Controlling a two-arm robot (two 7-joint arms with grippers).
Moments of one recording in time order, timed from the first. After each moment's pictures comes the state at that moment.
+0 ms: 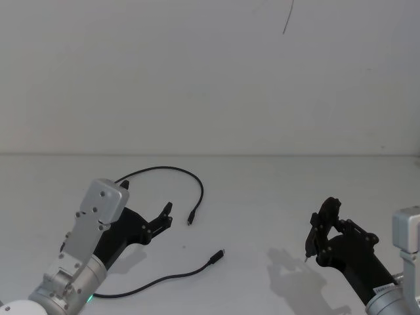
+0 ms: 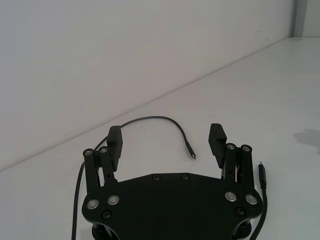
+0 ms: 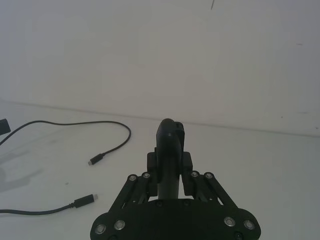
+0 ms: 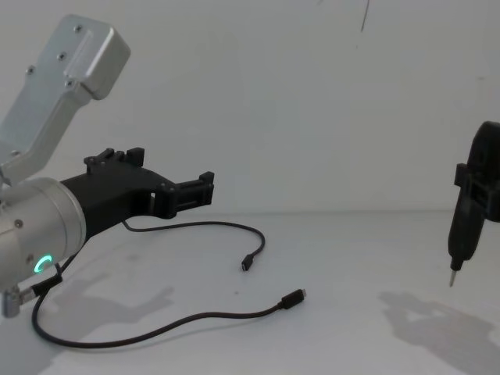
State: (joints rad) left arm -0.24 0.38 0.45 -1.63 -0.20 0.01 -0.01; right arm -0.01 0.34 -0.23 -1.77 0.29 0.03 0.07
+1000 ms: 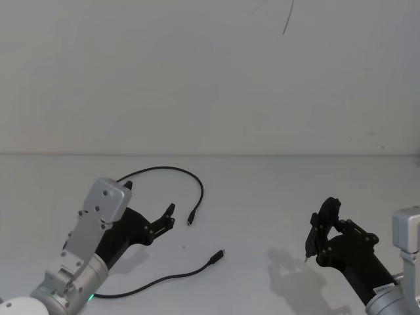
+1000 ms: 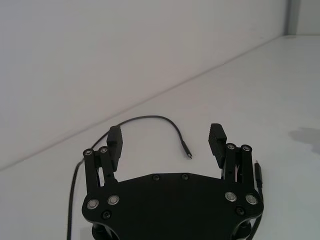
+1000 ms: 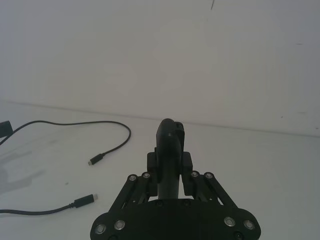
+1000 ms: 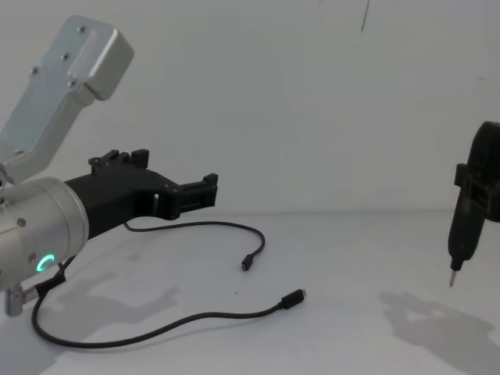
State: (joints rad) left arm -0.25 0.38 0.46 -1.62 -0.21 0.02 -0.04; right arm -0.01 0.34 -0.23 -1.77 0.29 0.03 0.07
